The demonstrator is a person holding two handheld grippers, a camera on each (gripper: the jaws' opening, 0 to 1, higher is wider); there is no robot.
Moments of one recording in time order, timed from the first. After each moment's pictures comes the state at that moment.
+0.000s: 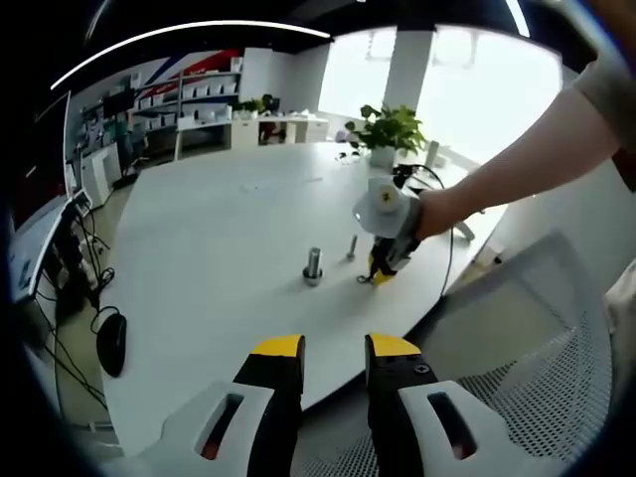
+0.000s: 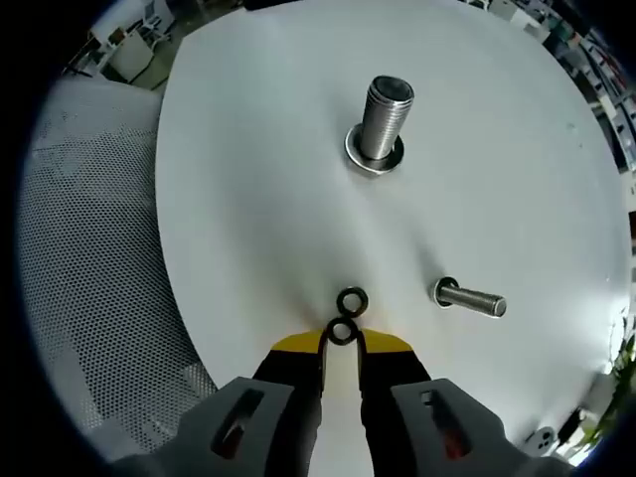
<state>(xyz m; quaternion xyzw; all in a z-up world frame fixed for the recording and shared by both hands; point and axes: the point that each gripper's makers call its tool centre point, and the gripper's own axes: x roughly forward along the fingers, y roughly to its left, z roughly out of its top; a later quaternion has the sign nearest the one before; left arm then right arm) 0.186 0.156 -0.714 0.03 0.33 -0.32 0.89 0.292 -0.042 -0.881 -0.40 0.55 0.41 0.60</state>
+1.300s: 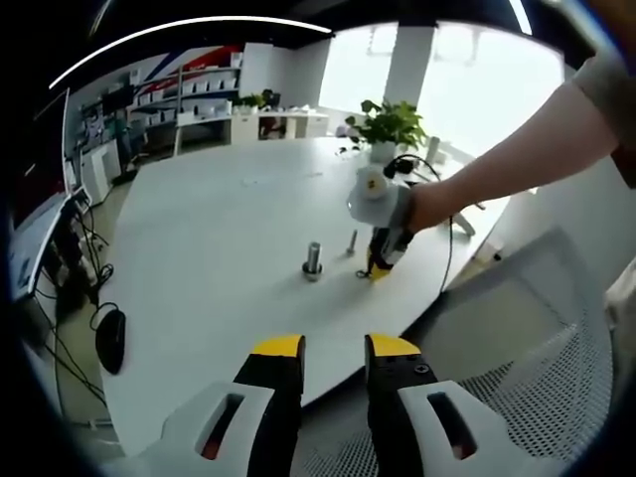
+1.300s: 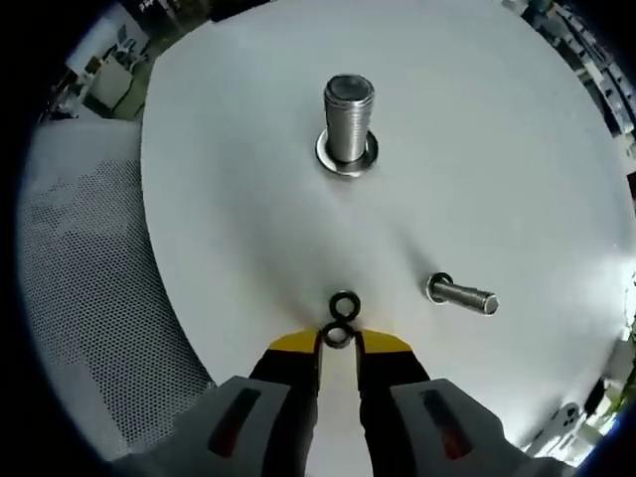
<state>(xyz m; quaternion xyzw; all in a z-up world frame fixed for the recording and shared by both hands) 0.185 0.156 -0.717 0.03 0.33 -0.32 0.89 0.299 -0.041 -0.879 -0.30 0.58 0.39 0.65</state>
